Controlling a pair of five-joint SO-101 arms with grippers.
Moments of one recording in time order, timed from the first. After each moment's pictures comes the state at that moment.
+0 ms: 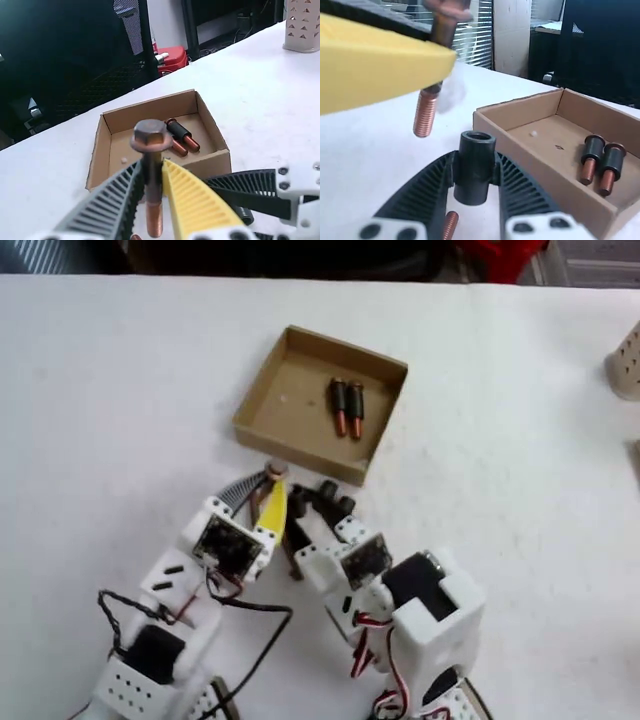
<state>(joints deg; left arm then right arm) 21.2 -103.0 97.1 24.7 -7.8 -36.7 16.7 92.2 -95.3 4.5</state>
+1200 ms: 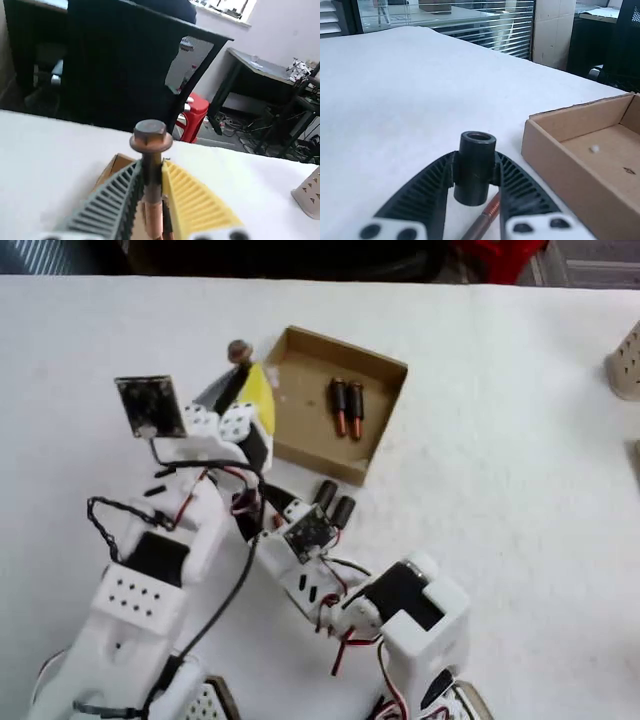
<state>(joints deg) 13.2 -52.4 59.3 5.4 31.8 -44.6 16.8 74.7 -76.1 4.5</state>
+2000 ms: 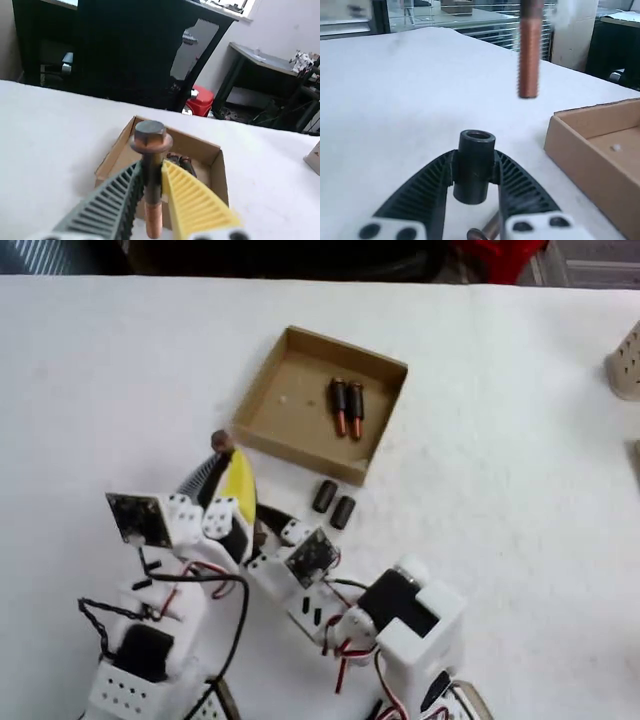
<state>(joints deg) 13.8 -103.6 93.6 22.8 26.3 -48.6 16.8 81.1 -83.1 4.5</state>
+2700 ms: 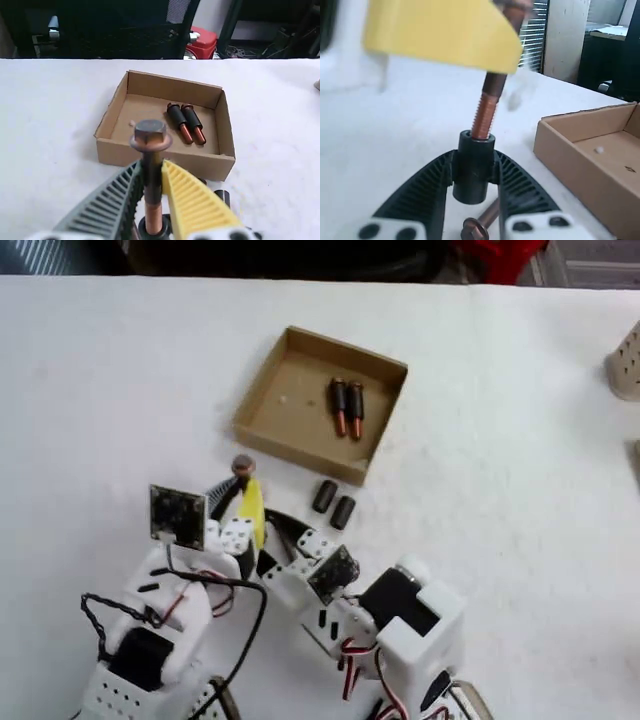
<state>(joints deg) 18.9 -104.0 89.8 37.1 20.0 -48.1 16.8 88.6 -94.2 4.5</state>
